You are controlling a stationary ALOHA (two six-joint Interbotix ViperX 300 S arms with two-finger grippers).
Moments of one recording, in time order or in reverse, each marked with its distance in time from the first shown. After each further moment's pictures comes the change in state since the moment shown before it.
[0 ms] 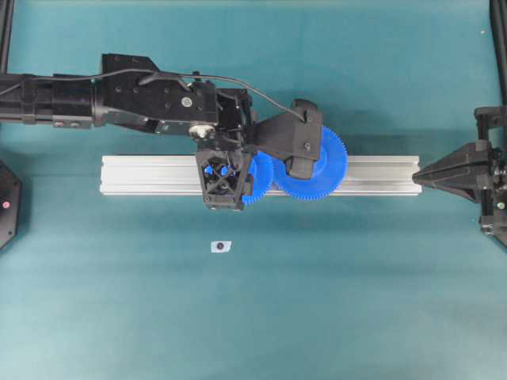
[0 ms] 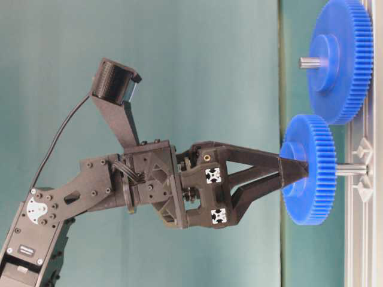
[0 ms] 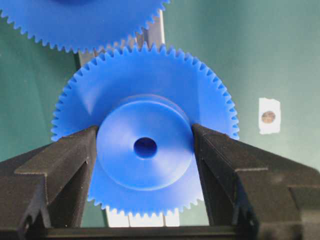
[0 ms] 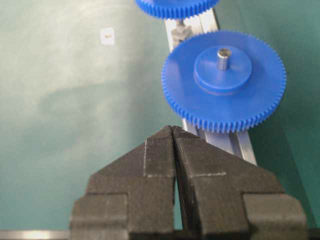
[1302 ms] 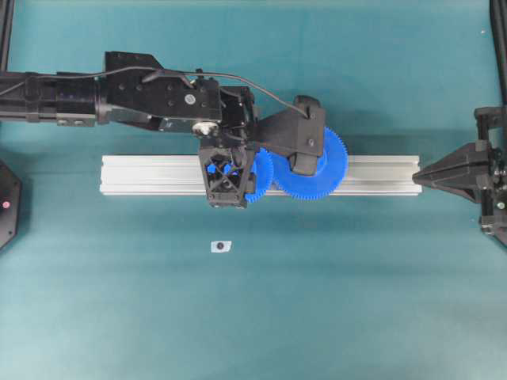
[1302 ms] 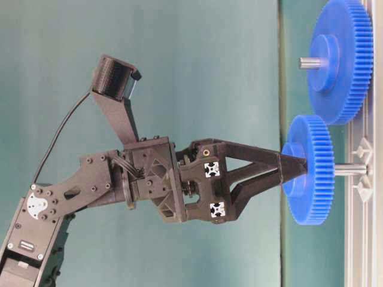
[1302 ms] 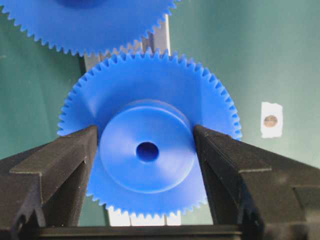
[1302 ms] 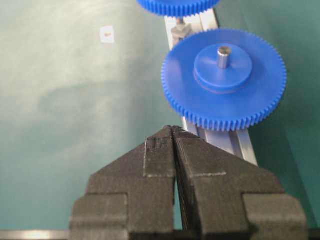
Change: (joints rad) left arm 0.008 0.005 -0.020 0.002 0.008 -0.005; right arm -0.002 0.000 0.003 0.000 0.000 0.000
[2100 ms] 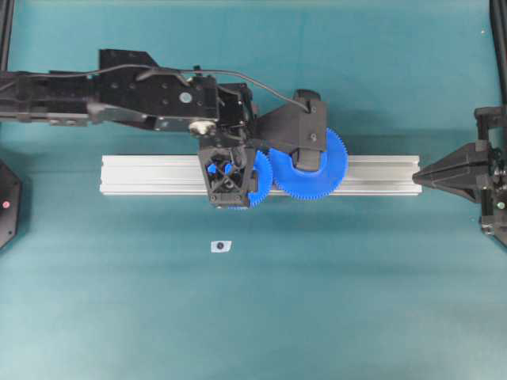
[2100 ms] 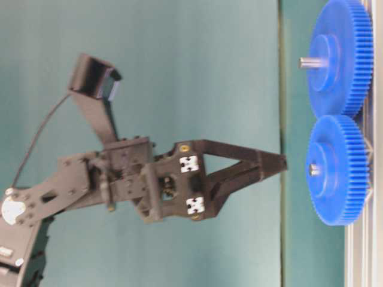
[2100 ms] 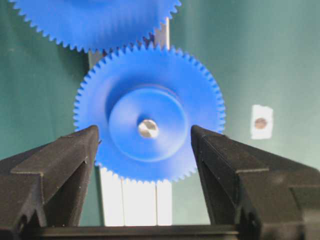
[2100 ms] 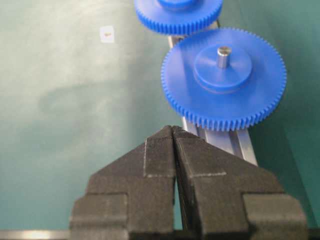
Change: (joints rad) left arm -0.032 -0.034 -0.014 0.002 0.026 -0.075; right arm 0.002 0.000 0.002 0.000 0.000 0.000
